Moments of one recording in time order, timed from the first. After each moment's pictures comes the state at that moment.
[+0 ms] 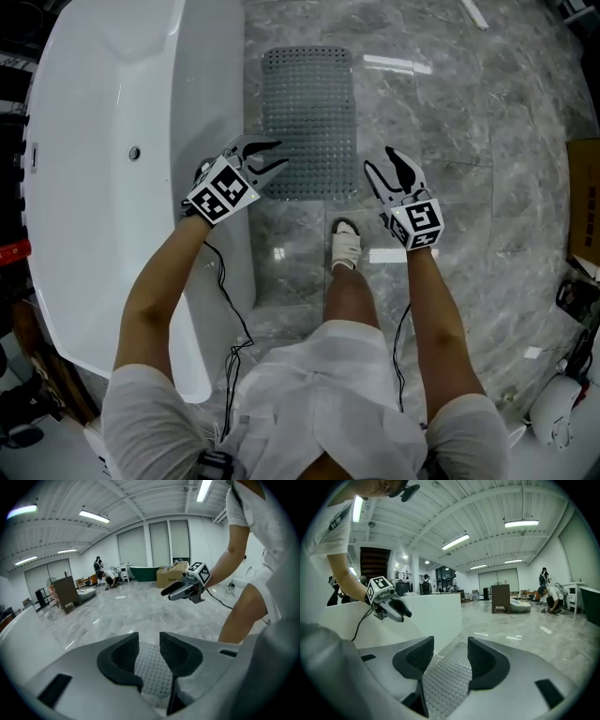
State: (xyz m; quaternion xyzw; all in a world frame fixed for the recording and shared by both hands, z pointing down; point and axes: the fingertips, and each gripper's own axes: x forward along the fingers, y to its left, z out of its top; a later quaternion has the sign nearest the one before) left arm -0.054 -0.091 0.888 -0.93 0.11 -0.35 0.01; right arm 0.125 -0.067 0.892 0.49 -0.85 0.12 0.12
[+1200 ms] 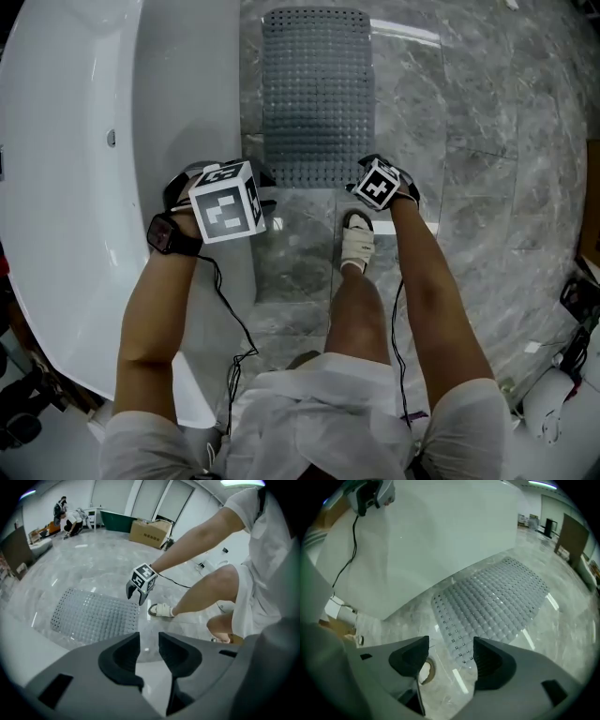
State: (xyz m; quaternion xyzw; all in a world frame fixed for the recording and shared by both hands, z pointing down) left arm -0.111 -0.029 0.982 -0.79 -0.12 -0.59 -0.11; right arm 0.048 -0.022 1.209 0.14 -0.78 0.27 0.55
